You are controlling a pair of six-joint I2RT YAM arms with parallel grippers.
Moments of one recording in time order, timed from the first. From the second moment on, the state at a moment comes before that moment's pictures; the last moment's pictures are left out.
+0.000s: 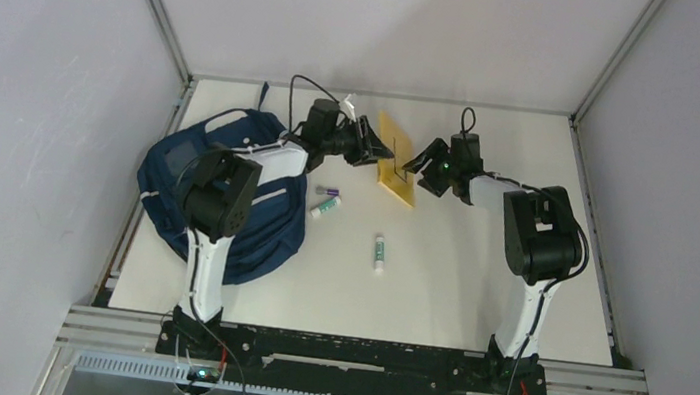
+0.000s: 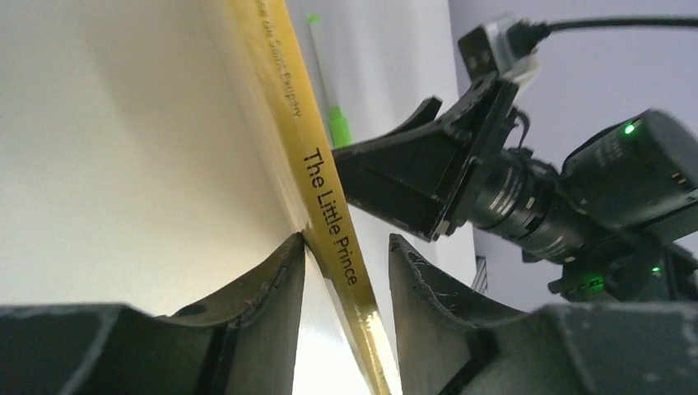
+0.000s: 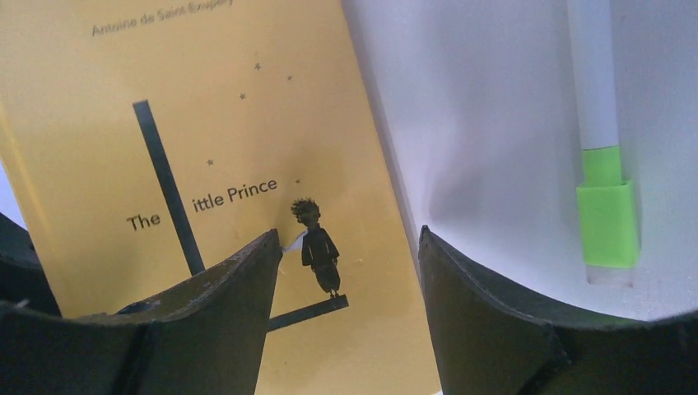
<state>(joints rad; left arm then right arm) -0.43 2.11 1.43 0.26 0.59 -0.87 0.26 1.99 1.17 0.09 -0.26 0.87</state>
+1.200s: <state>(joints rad) -0.48 2.08 1.35 0.13 0.60 -1.05 0.30 1.99 1.17 0.08 -0.17 0.83</state>
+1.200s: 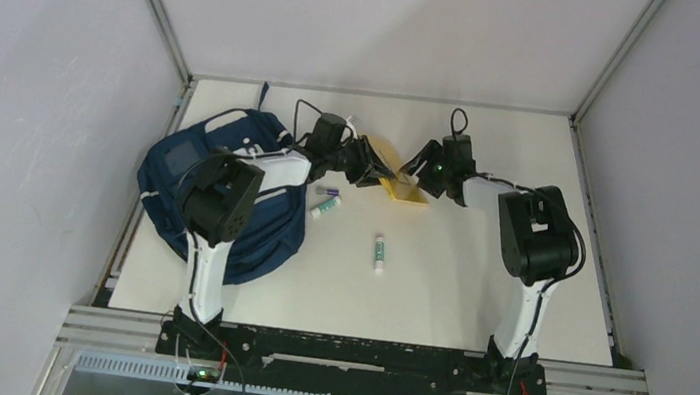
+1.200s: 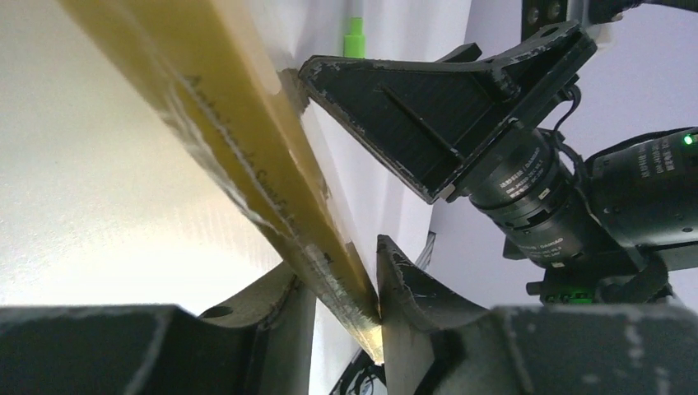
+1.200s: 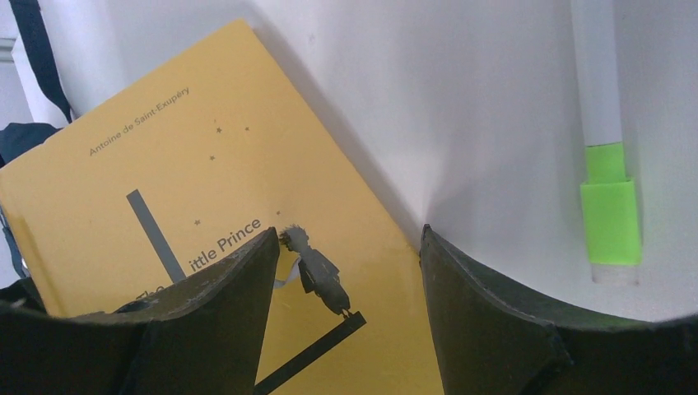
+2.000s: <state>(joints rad) -0.50 2.08 1.31 0.11 0.64 -1.10 0.33 1.80 0.97 0.10 -0.11 0.84</state>
